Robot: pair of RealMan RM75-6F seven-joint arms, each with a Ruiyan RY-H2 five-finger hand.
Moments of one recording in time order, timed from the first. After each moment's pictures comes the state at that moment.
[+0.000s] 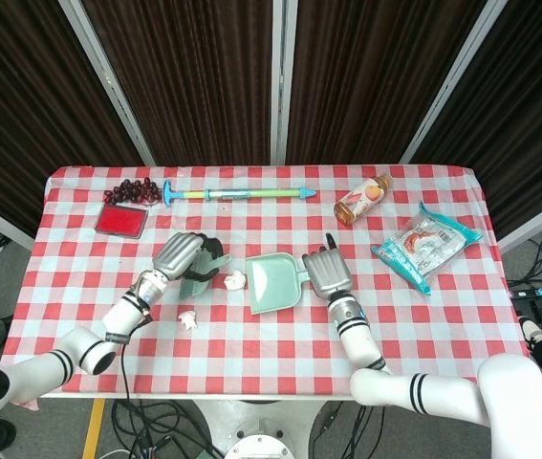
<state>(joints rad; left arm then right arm) -0.83 -1.68 -0.15 -1.03 1.47 0.89 -0.49 0.91 -1.76 0.21 -1.41 -0.64 1.05 -0.92</state>
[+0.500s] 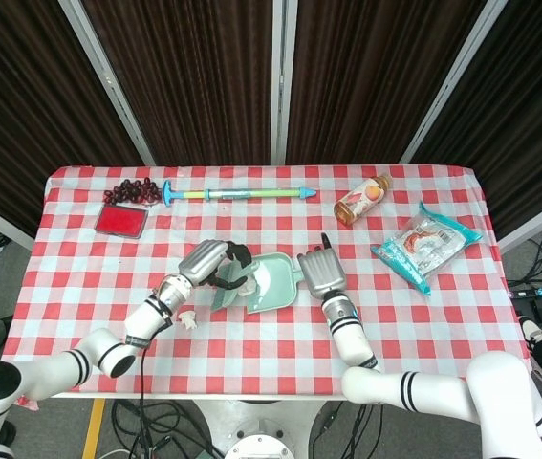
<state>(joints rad) -0.88 -1.70 -0.18 -1.12 1.45 0.86 -0.60 0.95 -1.79 0.22 -1.38 -0.60 1.06 -0.94</state>
